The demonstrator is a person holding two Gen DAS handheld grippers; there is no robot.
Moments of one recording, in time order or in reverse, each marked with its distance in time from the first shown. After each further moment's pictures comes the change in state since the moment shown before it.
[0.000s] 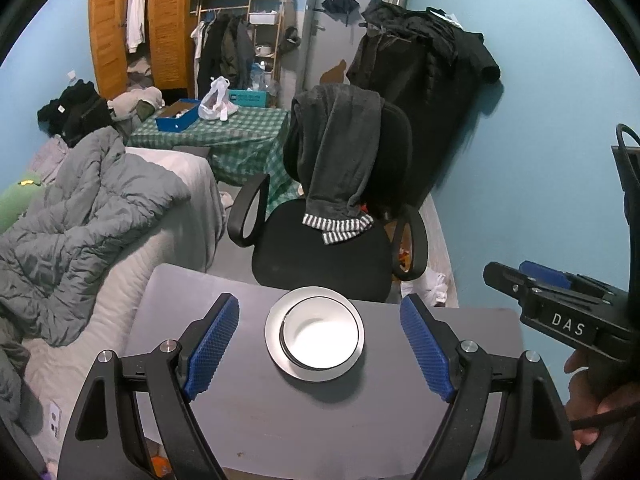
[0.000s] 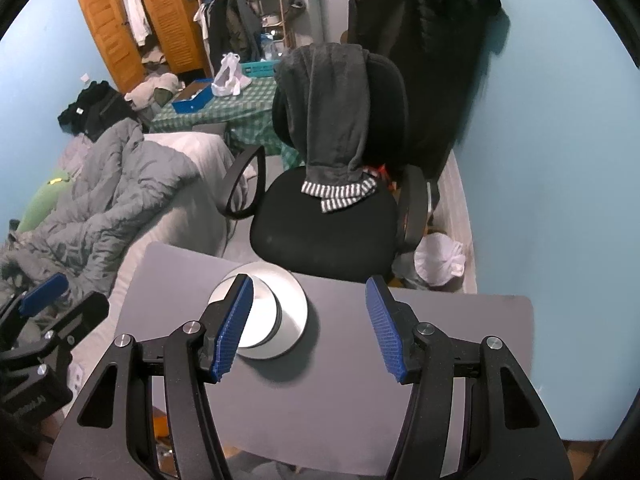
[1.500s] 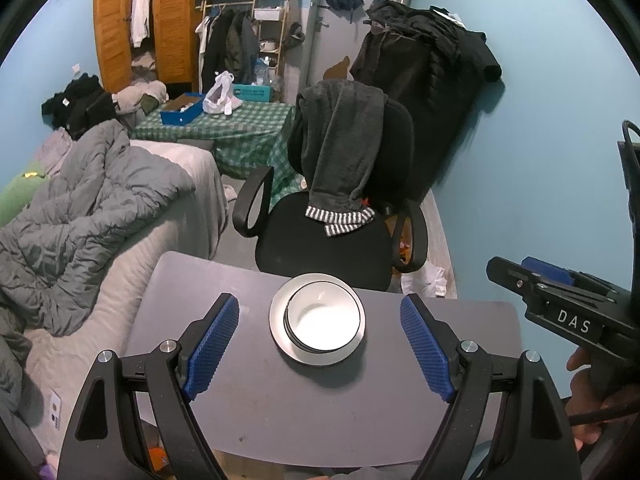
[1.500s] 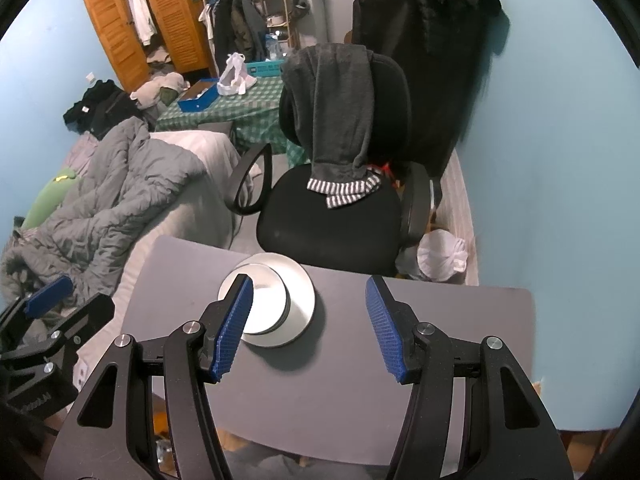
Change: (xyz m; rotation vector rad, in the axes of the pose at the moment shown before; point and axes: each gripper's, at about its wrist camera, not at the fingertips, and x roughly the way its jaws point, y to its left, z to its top) left arm -0.014 -0.002 -0.016 -0.008 0.011 0.012; right arm -0.015 0.004 -0.013 0.003 0.004 0.015
